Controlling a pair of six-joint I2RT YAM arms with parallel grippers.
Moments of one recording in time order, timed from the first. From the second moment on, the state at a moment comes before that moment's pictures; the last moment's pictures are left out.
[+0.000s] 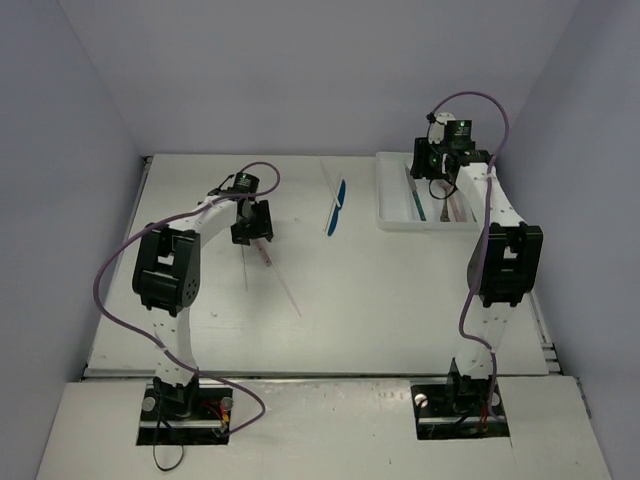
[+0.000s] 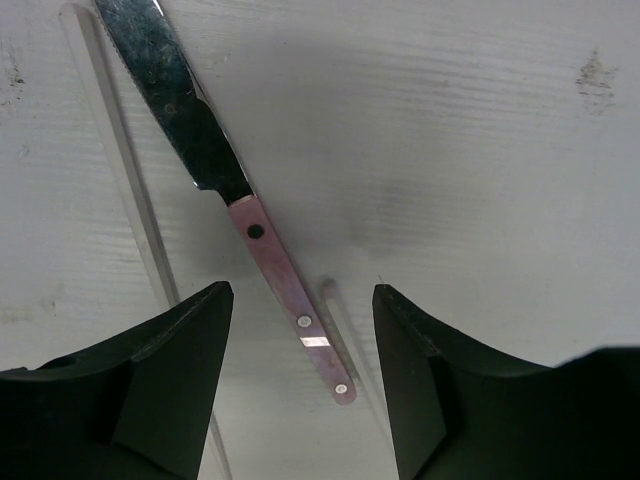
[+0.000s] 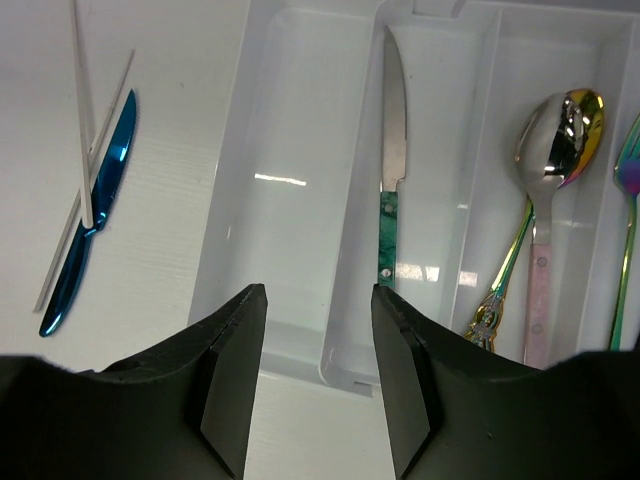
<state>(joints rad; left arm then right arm) -0.26 2.01 1.49 -0.60 0.02 -0.44 0.02 2.01 1.78 -0.48 -0.18 0.00</state>
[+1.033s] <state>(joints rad) -0.22 1.95 1.61 -0.62 0.09 -0.33 0.04 1.91 1.70 -0.48 -0.39 0.16</state>
